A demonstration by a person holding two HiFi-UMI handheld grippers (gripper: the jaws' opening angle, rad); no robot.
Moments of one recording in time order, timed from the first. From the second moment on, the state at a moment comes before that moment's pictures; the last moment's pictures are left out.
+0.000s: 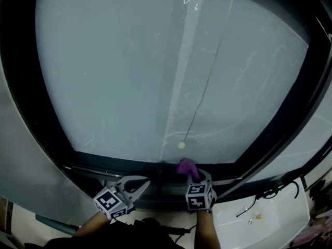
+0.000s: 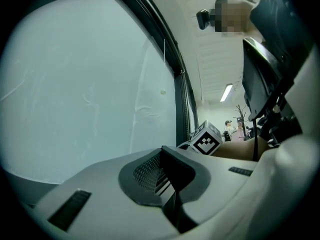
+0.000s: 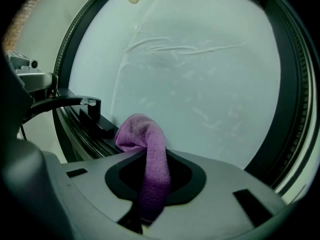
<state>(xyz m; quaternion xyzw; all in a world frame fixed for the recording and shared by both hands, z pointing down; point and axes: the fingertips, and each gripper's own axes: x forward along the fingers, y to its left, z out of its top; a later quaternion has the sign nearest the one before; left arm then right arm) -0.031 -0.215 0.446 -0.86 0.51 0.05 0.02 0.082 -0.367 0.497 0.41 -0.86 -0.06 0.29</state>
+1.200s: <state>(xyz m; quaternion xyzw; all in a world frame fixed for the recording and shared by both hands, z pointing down) -0.009 -0.252 0.432 -0.89 0.46 0.06 0.03 0.163 -0.421 0.502 0.49 -0.82 -0.04 0.31</state>
